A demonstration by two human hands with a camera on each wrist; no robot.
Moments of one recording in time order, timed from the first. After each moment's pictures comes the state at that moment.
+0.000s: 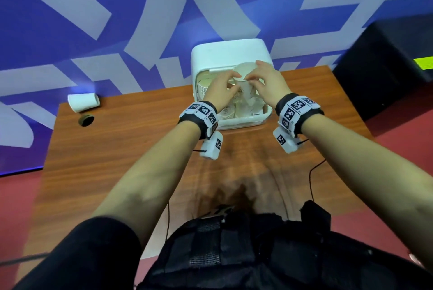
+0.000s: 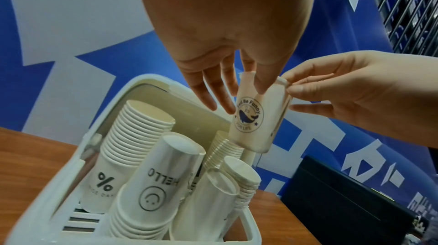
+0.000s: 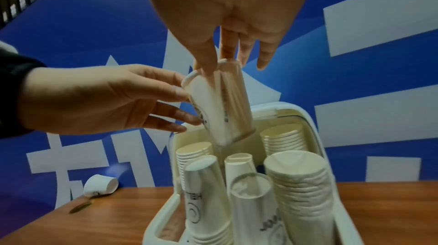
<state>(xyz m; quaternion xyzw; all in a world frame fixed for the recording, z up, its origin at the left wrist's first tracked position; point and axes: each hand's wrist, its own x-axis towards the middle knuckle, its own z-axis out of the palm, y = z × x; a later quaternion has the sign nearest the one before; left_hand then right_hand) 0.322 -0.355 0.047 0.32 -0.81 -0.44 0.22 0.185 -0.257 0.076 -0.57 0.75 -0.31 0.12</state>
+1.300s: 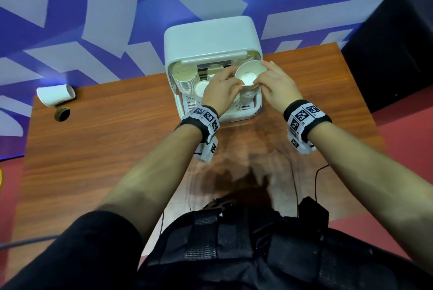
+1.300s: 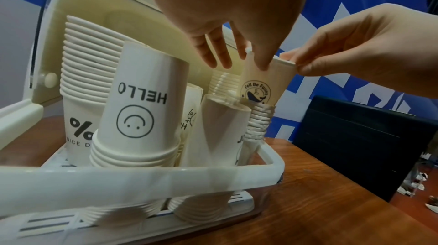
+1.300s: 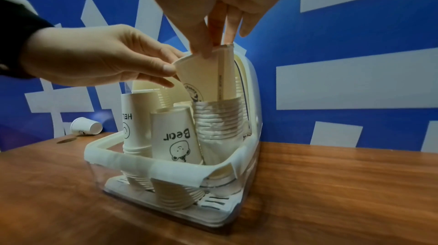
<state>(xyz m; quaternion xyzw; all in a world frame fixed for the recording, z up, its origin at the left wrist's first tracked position) 0.249 -0.346 -0.018 0.27 -0.90 -0.26 0.23 0.088 -0.235 0.000 -0.65 0.71 -0.26 0.03</state>
